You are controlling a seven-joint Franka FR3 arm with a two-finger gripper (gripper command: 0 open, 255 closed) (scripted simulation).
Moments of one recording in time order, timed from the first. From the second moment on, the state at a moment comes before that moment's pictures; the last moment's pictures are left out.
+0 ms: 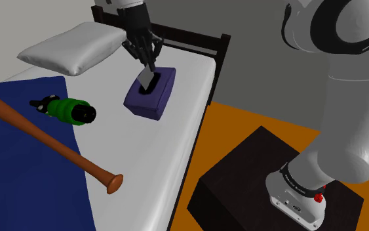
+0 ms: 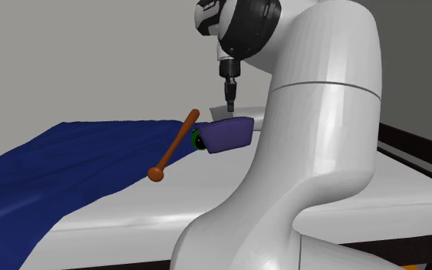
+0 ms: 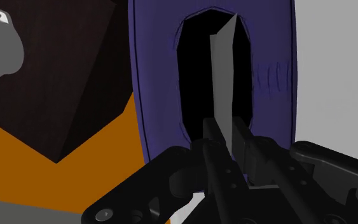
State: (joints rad) arm 0.07 0.53 0.67 -1.11 -0.29 1.26 1.70
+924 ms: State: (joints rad) arm 0.01 0.52 0.66 -1.33 -0.28 1.46 1.70
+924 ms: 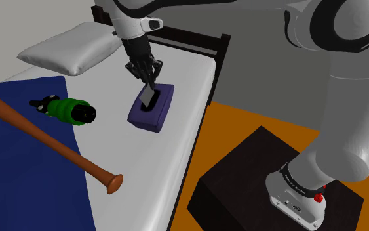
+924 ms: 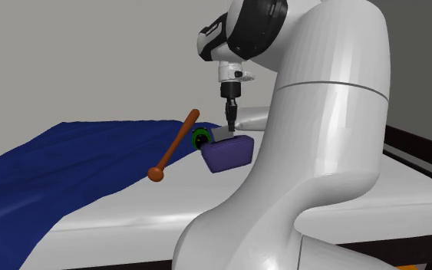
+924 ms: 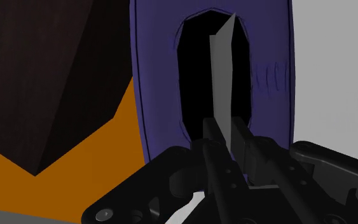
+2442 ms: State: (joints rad) arm -0.01 0.54 0.66 -1.48 -0.30 1.62 1.72
